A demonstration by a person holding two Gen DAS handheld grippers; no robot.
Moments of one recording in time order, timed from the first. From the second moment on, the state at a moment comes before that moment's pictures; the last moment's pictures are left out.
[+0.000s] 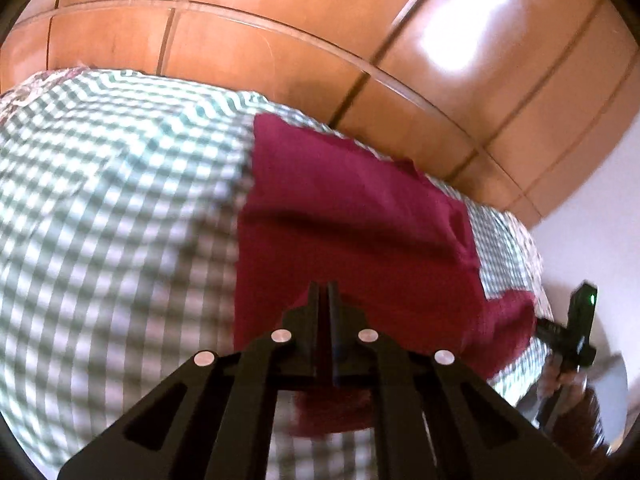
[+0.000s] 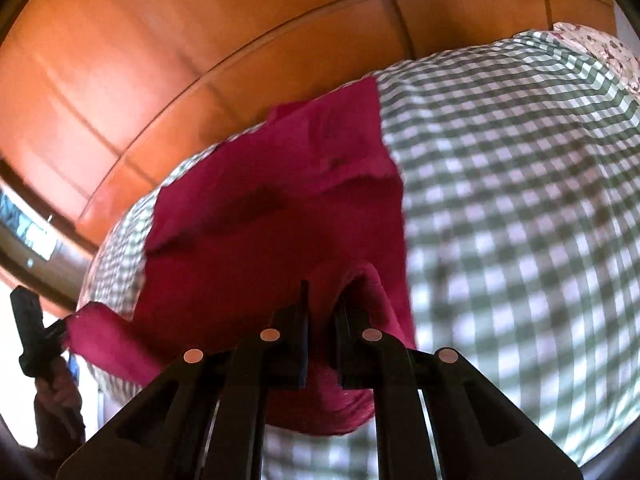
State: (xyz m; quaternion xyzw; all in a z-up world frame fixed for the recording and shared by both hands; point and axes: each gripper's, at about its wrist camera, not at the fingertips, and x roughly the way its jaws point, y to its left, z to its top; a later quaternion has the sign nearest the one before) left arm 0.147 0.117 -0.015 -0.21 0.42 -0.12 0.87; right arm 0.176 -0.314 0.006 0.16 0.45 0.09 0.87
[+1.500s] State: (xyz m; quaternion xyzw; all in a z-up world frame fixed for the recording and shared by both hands) left arm 0.010 0.132 -0.075 -0.22 0.48 -0.17 0.83; right arm 0.055 -0.333 -0.025 0.07 0.52 0.11 0.84
